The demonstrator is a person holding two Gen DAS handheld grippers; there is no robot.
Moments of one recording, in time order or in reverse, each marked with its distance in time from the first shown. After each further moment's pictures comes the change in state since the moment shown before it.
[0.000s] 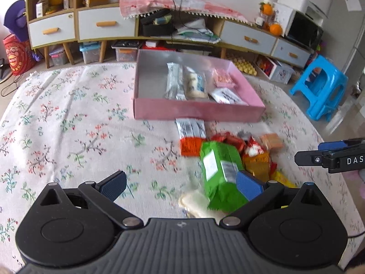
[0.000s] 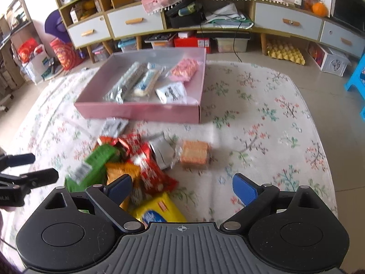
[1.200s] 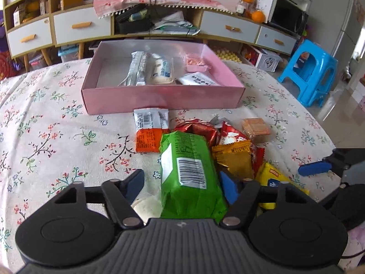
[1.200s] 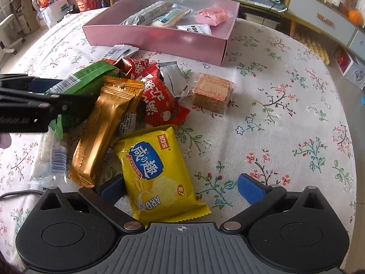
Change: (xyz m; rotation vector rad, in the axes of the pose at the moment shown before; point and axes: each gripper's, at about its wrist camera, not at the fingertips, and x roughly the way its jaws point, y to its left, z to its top) left arm 0.042 -0.041 -0.009 0.064 -0.001 -0.027; right arm 0.047 0.006 -0.048 -0.210 0.150 0.012
